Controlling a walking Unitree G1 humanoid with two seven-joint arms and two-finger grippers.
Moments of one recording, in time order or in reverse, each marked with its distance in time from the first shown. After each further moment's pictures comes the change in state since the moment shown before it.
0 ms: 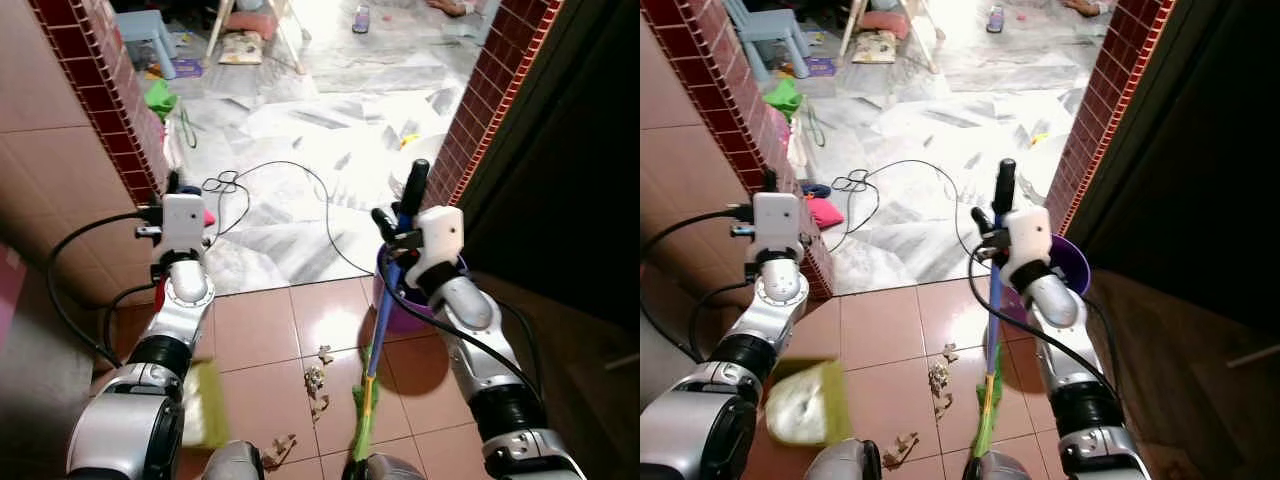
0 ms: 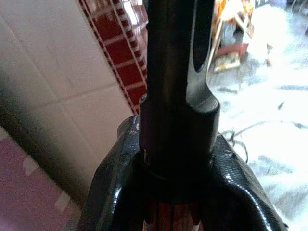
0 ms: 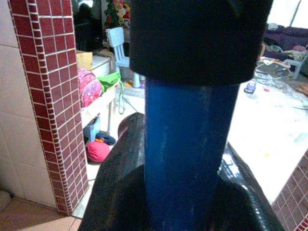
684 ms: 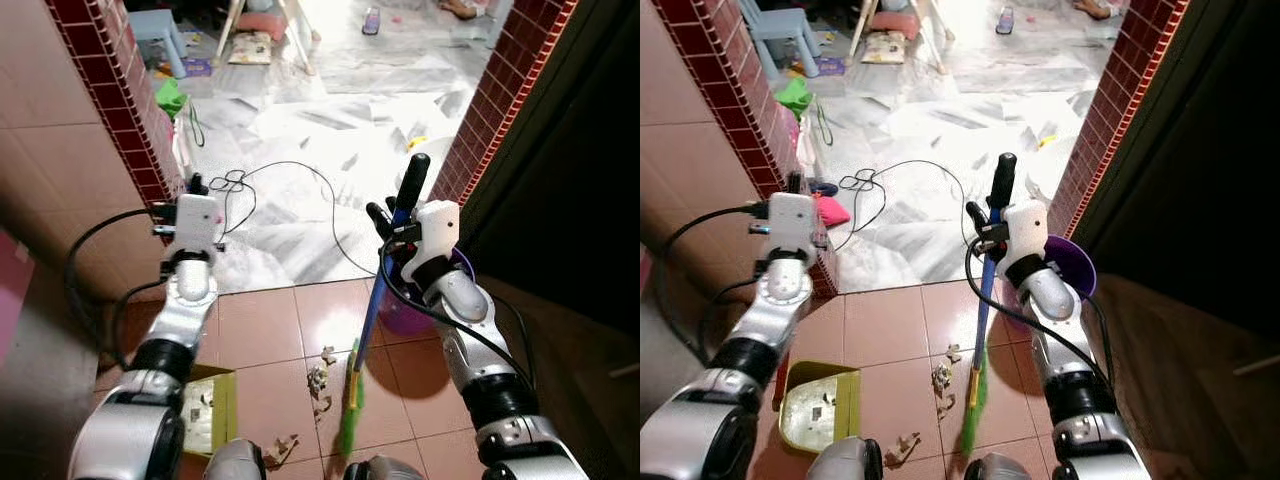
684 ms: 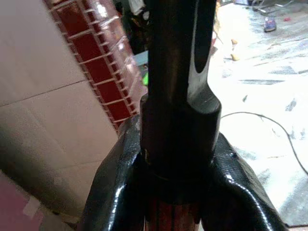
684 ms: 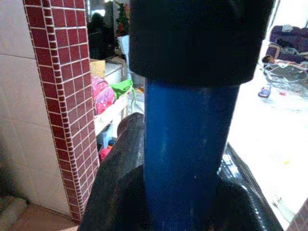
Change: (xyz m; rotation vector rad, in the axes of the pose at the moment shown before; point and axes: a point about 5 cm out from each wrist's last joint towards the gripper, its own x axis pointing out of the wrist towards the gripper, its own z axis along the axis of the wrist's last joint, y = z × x) left arm -0.002 -0.004 0.008 -0.046 -0.008 -0.159; right arm 0.013 0.004 0.000 0.040 -0.024 0.031
